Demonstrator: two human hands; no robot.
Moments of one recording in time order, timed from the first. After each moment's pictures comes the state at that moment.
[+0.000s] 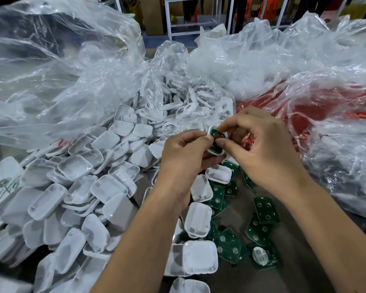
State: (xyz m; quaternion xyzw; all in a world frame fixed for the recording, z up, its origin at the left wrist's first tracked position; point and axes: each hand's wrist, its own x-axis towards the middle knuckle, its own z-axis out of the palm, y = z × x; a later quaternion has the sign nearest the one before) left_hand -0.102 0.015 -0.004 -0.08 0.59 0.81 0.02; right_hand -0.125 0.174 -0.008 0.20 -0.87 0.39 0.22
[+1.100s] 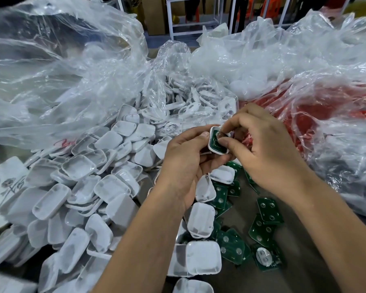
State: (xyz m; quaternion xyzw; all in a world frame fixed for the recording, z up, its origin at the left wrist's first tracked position) left_hand -0.104 0.016 -0.001 -0.11 0.49 0.86 0.07; right_hand -0.123 0.171 -0.005 0.20 -0.90 0.36 0.17
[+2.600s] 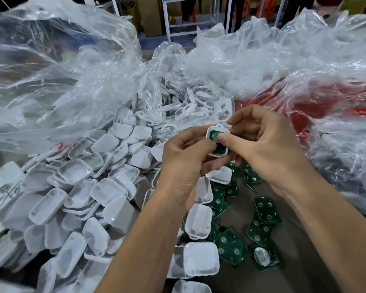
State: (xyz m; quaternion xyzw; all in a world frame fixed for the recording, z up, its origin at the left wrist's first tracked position) left_hand -0.101 0.019 -0.005 -0.07 0.52 0.85 0.03; right_hand -0.120 0.170 -0.003 0.06 -0.77 0.63 0.09
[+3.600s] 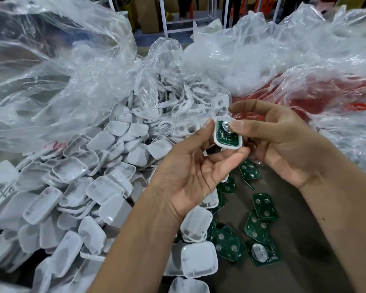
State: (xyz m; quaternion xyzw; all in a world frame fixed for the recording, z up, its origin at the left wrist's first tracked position) left_hand -0.096 0.016 0.004 -0.07 0.27 0.92 0.29; right_hand -0.125 0.194 0.016 0.06 -0.59 0.79 -0.13
